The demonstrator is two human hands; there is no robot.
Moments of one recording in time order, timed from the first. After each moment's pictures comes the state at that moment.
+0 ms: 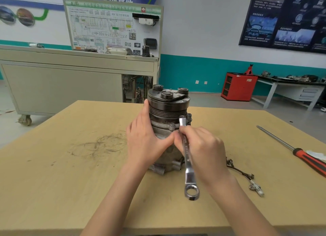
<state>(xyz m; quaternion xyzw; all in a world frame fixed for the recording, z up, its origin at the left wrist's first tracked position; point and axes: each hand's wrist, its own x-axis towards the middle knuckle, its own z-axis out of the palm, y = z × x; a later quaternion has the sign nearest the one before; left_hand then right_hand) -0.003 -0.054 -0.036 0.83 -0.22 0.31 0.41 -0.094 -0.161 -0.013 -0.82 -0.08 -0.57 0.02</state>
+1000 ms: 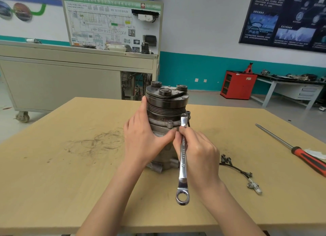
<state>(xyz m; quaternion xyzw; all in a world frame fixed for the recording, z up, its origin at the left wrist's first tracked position) 0.000 -0.054 -0.039 0.83 -0.22 0.32 0.40 -0.095 -0.149 -0.030 -0.82 -0.01 -0.57 0.09</state>
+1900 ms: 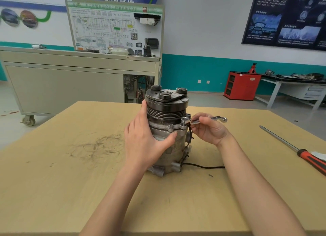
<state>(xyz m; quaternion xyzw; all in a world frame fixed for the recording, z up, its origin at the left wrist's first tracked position) 0.000 -0.054 -0.037 0.83 -0.22 0.32 0.39 -0.006 -0.270 -0.015 -0.58 -0.21 0.01 0.79</state>
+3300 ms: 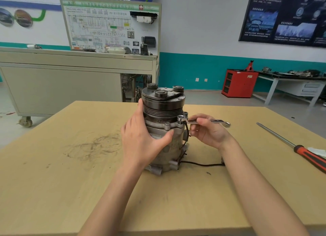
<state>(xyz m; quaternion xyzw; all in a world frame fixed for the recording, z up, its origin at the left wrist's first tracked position) -0.001 -0.055 -0.037 0.83 -0.22 0.32 0.41 -0.025 -0.264 -0.017 -0.59 -0.18 -0.02 0.79</state>
